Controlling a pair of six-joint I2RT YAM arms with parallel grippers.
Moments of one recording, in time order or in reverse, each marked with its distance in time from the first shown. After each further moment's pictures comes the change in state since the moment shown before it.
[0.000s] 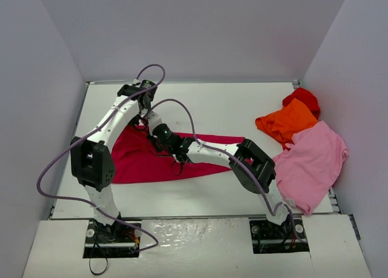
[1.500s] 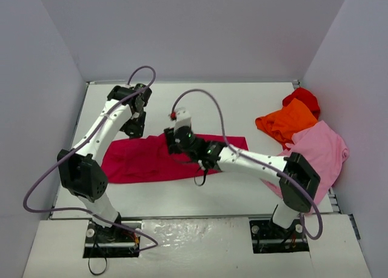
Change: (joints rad) left arm -0.012 -0.137 -0.040 -0.215 0.122 -0.148; right arm 0.050 -0.443 -0.304 -0.150 0.161 0.265
